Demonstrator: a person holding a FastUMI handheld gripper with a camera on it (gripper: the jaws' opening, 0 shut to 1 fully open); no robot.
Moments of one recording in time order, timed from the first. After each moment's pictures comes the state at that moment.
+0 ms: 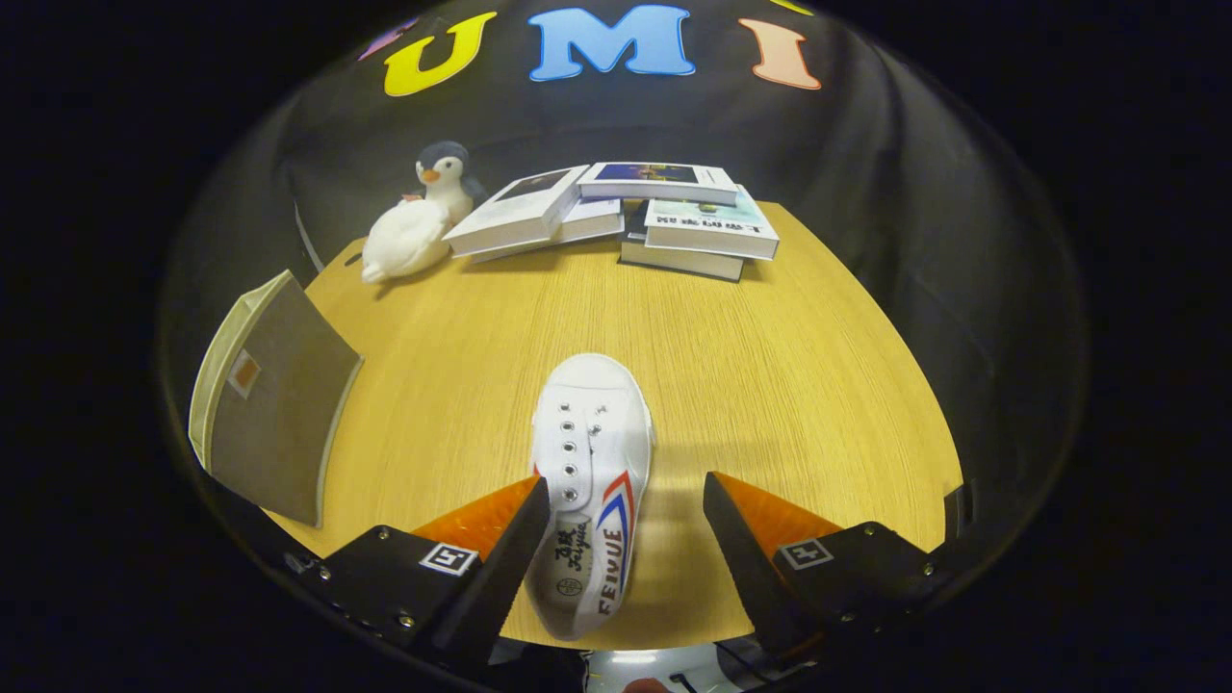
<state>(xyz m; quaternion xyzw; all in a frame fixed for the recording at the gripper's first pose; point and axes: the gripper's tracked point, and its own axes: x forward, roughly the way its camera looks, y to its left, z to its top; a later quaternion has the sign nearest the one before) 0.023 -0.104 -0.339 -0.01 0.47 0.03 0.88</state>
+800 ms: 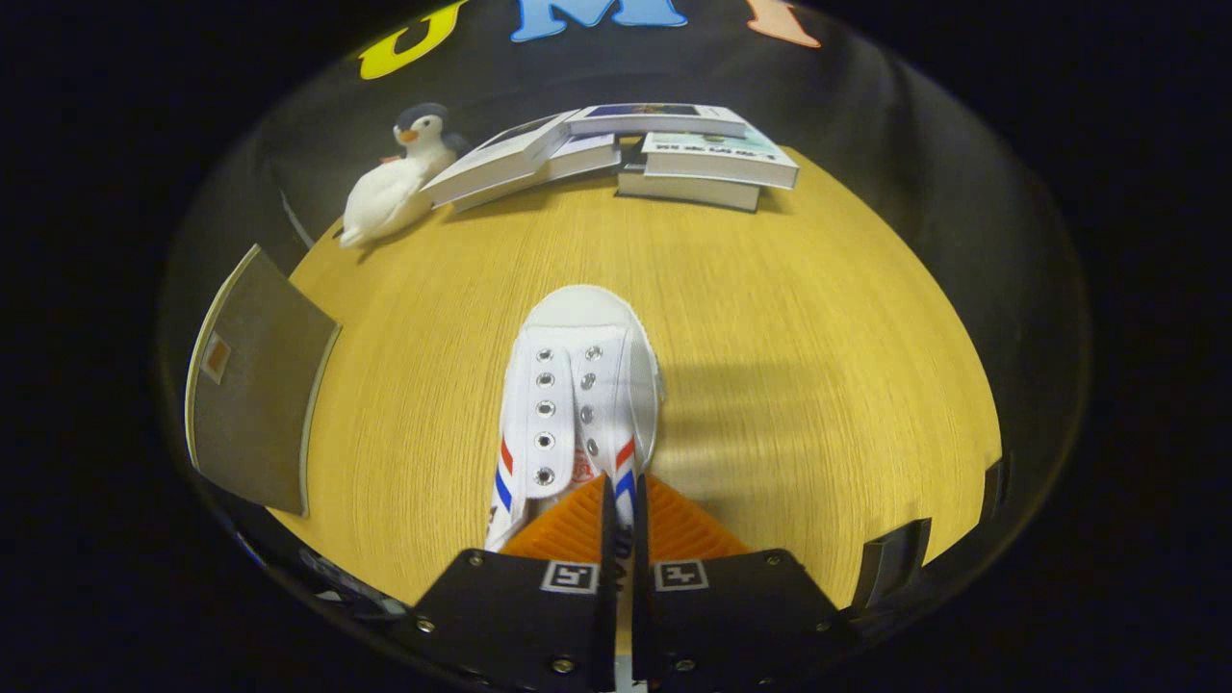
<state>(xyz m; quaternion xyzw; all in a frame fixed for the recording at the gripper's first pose) 0.018 -0.099 -0.377 0.06 0.53 0.02 0.85</state>
